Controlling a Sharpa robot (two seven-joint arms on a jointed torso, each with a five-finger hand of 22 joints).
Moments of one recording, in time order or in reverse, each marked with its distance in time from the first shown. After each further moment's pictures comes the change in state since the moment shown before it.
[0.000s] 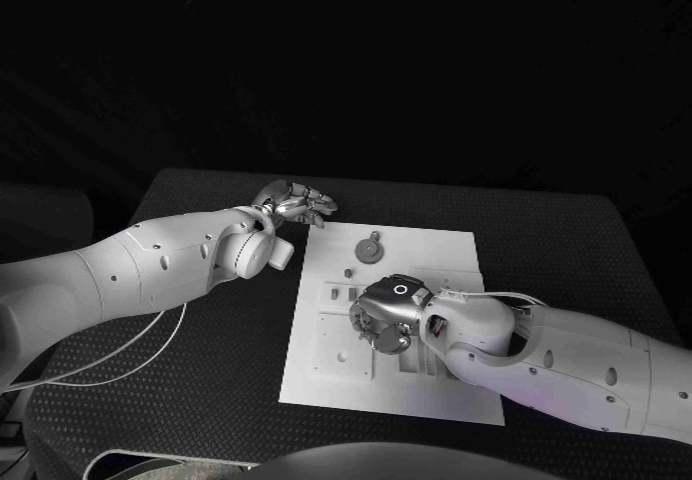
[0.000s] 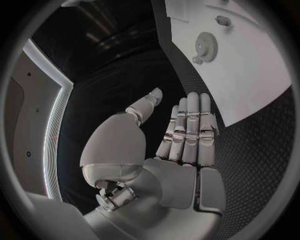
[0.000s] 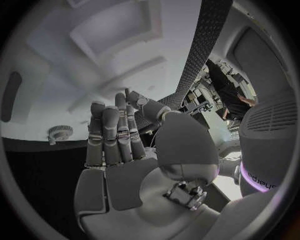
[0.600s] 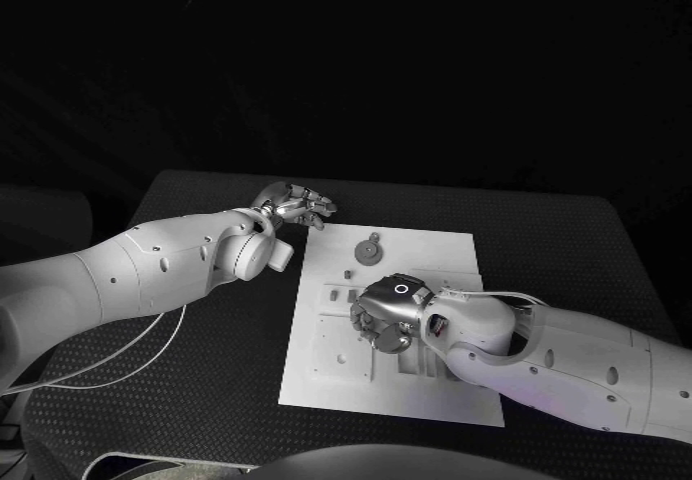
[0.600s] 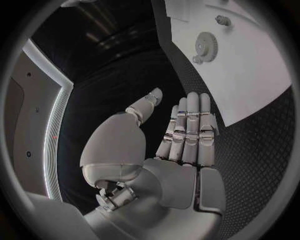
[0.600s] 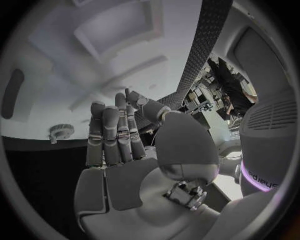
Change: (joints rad) left arm 0.000 0.001 0.000 -0.001 0.000 -0.002 0.000; left_hand 0.000 0.000 0.000 0.000 0.000 0.003 0.000 0.000 0.000 0.004 -0.004 0.000 0.001 0.000 0.000 0.004 -0.002 0.000 0.000 0.000 0.000 0.001; right arm 0.003 -0.004 0.003 0.000 0.005 -0.002 0.000; right_hand 0.001 0.001 0.000 0.000 0.000 0.001 0.000 0.001 0.000 0.000 0.000 0.000 -0.001 0.000 0.000 0.000 0.000 0.000 0.000 0.000 0.000 0.000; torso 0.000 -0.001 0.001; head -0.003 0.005
